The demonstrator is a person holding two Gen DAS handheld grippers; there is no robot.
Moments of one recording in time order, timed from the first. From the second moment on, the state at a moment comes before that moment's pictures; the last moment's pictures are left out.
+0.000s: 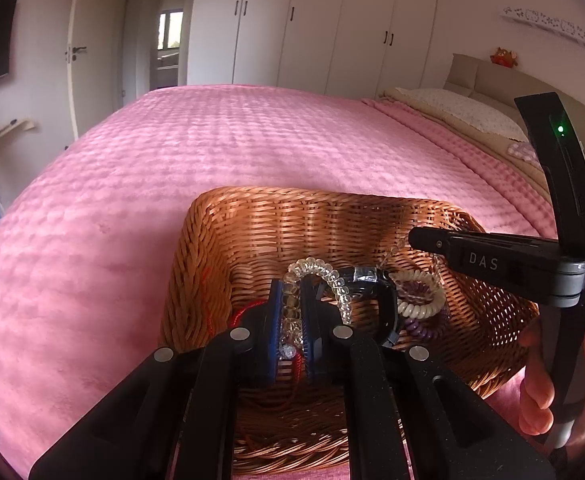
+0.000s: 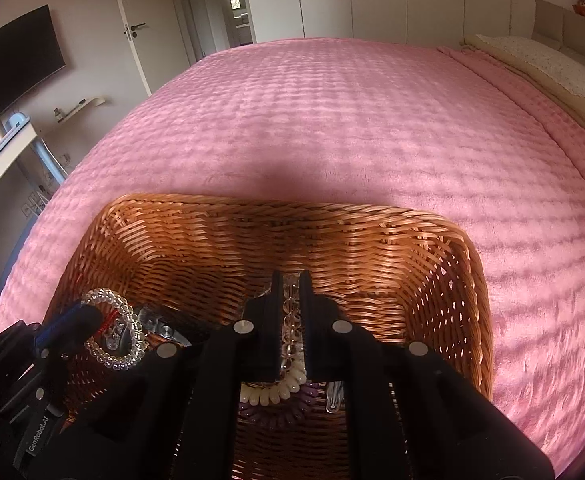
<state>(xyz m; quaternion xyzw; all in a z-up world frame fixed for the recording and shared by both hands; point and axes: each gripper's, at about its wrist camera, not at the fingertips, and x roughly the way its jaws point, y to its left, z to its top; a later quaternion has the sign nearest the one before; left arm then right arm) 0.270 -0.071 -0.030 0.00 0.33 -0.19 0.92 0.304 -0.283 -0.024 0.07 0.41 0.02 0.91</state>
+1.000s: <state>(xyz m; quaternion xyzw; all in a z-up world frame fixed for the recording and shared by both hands) 0.178 -0.011 0.002 -0.09 0.27 -0.19 0.94 0.167 -0.283 0.032 0.09 0.34 0.03 0.94</state>
